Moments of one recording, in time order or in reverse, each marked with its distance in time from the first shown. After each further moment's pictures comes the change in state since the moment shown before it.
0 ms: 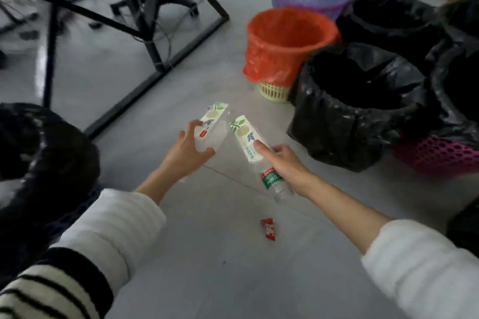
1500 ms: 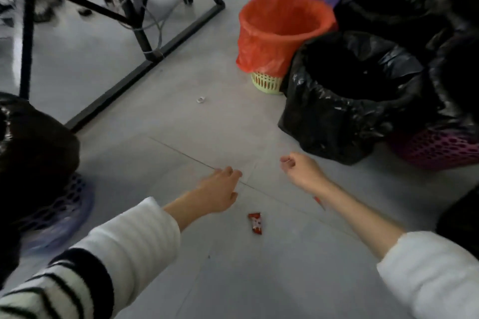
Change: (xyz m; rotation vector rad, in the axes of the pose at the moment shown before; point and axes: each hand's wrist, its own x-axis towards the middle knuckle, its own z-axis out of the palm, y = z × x) left_hand -0.039 0.016 0.083 0.650 -0.436 0.306; right_hand 0.024 0.049 -0.048 -0.608 0.075 -0.096
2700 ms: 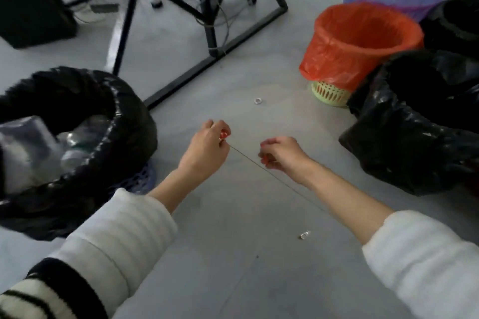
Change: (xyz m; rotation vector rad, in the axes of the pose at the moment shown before) left_hand -0.071 -0.106 -0.063 -0.448 0.657 -0.309; right_hand -0.002 -0.161 0.073 0.592 -0.277 0.011
